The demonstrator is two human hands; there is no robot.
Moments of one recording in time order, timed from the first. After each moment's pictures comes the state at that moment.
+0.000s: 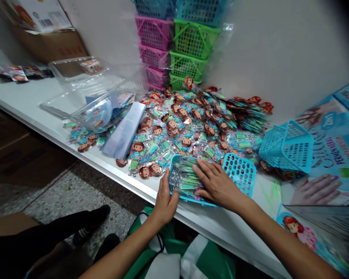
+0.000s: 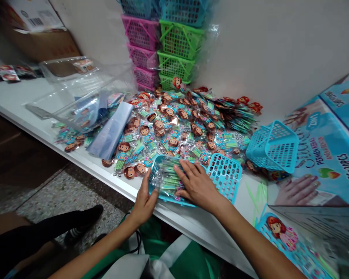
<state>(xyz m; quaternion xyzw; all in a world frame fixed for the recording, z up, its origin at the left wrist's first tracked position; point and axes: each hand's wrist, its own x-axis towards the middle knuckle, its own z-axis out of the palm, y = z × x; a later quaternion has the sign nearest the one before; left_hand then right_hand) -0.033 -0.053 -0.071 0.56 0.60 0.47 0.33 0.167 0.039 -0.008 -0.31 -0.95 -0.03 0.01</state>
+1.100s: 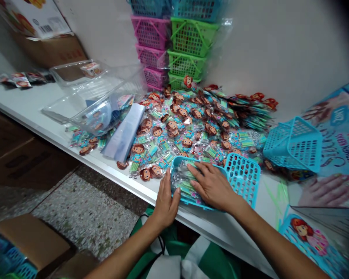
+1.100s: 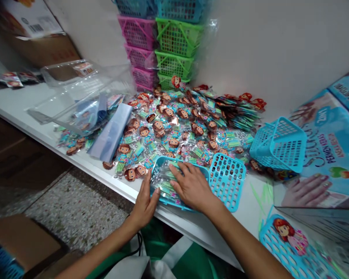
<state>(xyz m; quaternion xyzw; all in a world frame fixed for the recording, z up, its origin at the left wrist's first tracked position) -0.035 -0.051 -0.066 0.62 0.61 0.42 0.27 0.133 0.037 0.004 -0.39 -0.92 0.03 0.02</state>
